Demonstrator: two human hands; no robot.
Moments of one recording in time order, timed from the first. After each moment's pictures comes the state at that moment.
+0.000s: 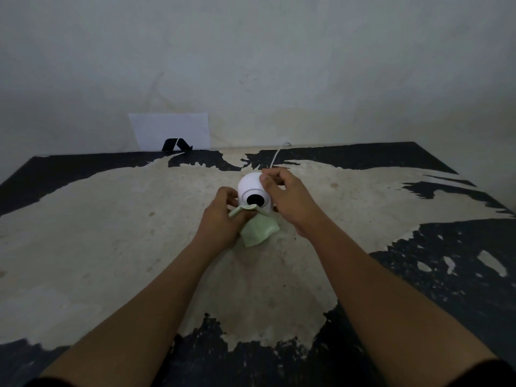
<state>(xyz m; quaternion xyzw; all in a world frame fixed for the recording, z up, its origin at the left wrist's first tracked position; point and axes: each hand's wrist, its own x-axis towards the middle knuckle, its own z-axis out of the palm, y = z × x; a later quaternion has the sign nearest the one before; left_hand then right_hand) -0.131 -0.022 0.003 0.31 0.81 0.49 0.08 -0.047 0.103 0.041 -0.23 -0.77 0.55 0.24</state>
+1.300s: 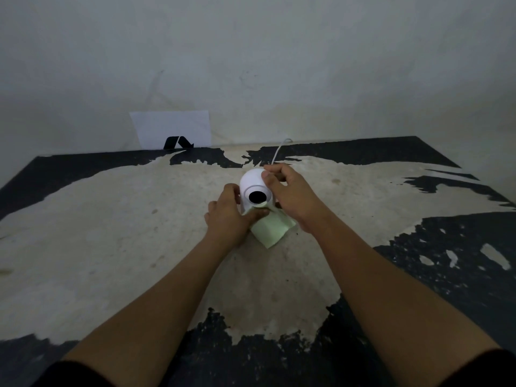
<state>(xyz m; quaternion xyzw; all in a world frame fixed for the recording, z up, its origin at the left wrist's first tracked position) -0.123 -0.012 0.001 0.28 0.87 0.41 0.05 -0.045 0.104 0.042 -0.22 -0.77 0.55 0.23</state>
